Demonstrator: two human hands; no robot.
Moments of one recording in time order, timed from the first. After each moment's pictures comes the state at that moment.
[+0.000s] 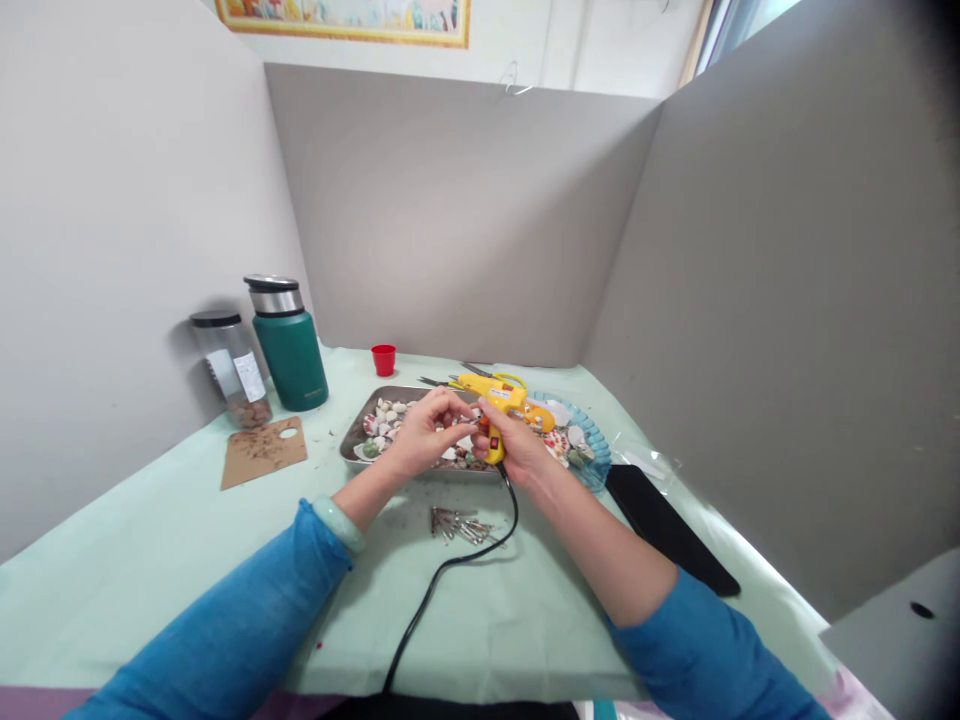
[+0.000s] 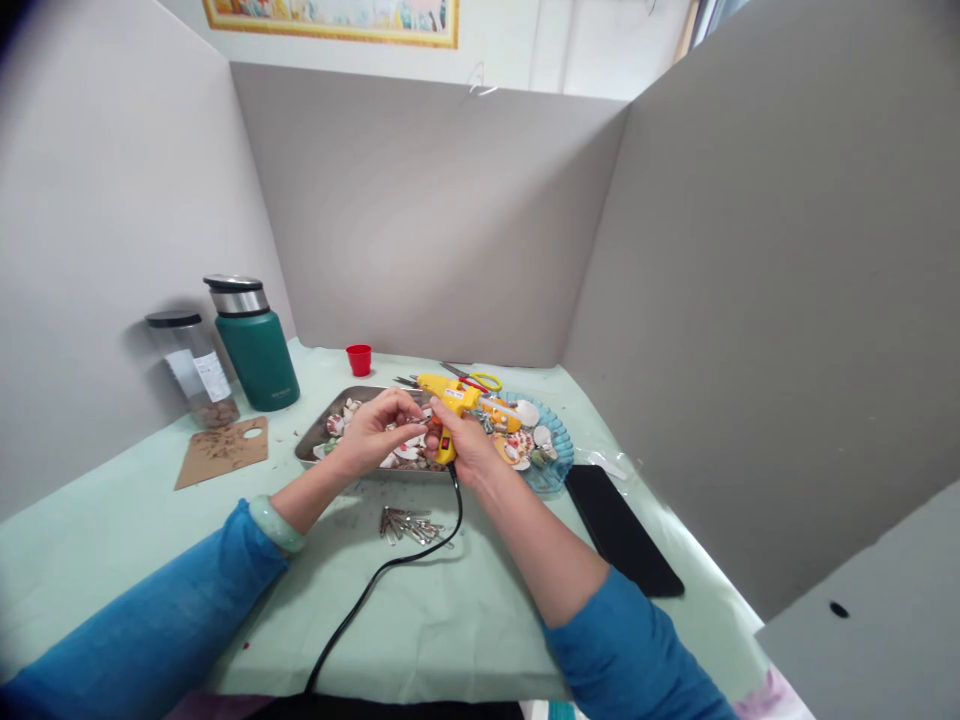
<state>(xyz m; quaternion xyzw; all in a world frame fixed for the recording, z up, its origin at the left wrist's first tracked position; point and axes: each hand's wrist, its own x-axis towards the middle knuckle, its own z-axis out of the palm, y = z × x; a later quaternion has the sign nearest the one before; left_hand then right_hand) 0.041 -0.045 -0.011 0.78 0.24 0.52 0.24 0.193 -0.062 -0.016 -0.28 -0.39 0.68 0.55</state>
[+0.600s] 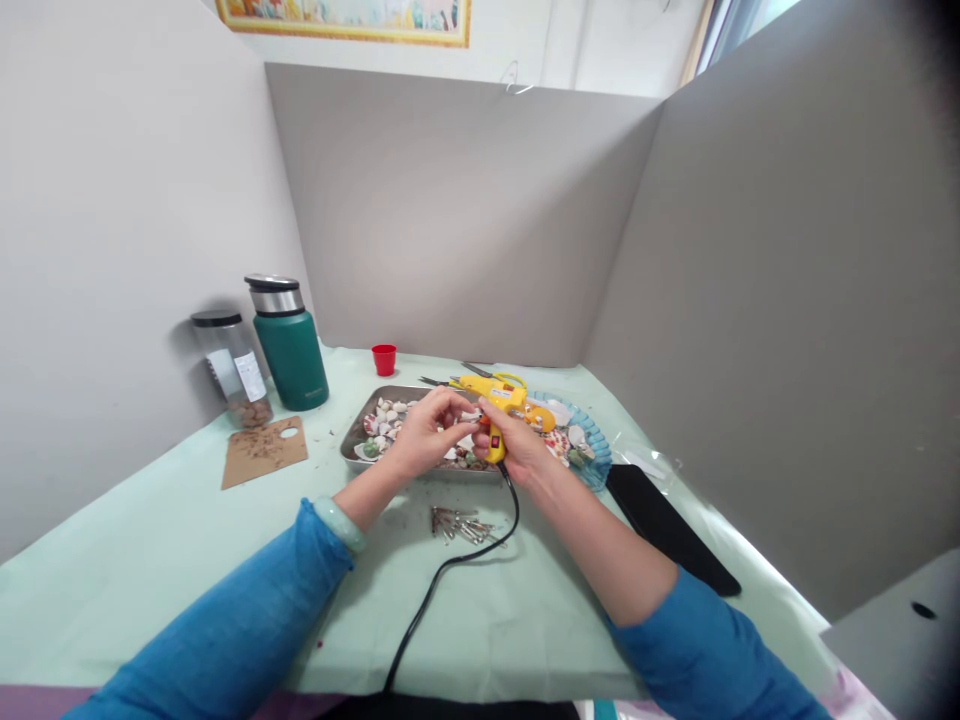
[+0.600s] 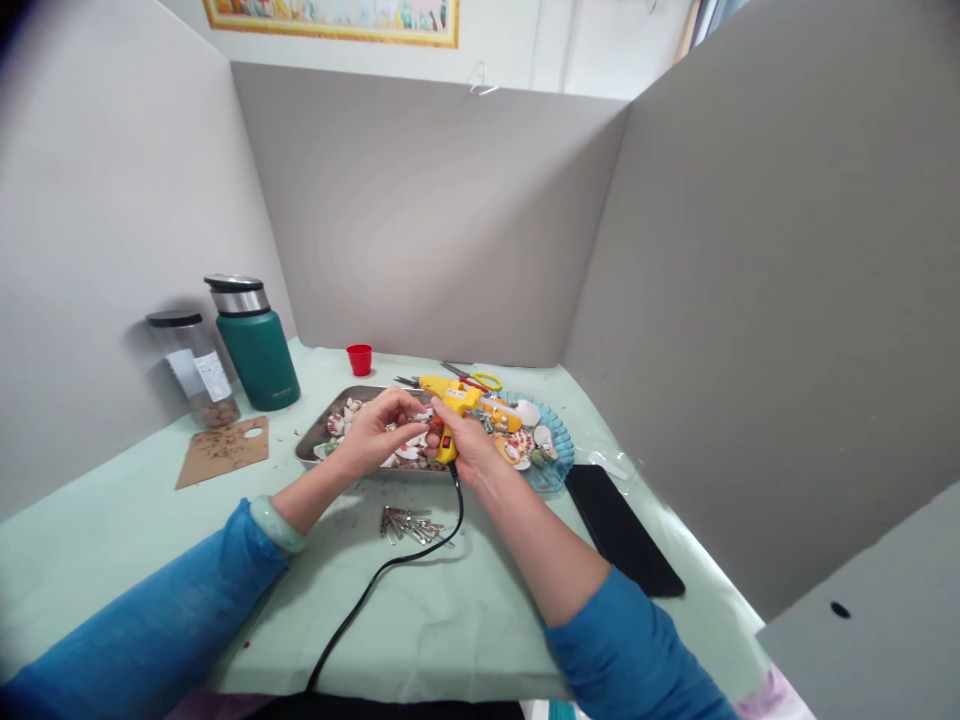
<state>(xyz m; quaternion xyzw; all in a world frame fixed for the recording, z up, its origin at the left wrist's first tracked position) 0.042 -0.047 -0.011 0.78 0.26 0.52 0.22 0.194 -0.060 -0.017 -0.29 -0.37 0.69 0.55</state>
